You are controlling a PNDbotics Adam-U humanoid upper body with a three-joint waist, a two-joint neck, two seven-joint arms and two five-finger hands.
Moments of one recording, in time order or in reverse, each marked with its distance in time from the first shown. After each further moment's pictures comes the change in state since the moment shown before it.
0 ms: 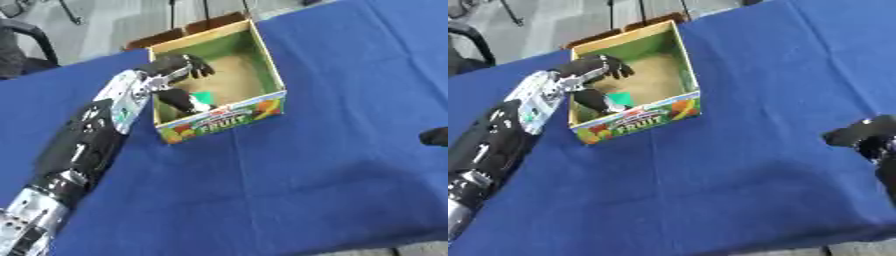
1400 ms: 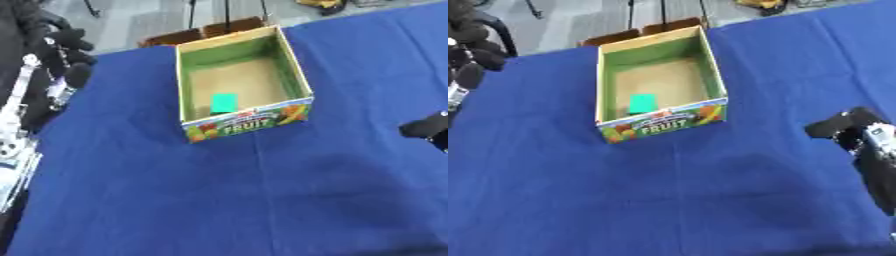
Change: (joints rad) left arm 0.613 0.024 0.262 -0.798 0.819 0.205 0.295; right arm 0.026 0.003 -0.028 0.000 0.000 -0.007 -0.025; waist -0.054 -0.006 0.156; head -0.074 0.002
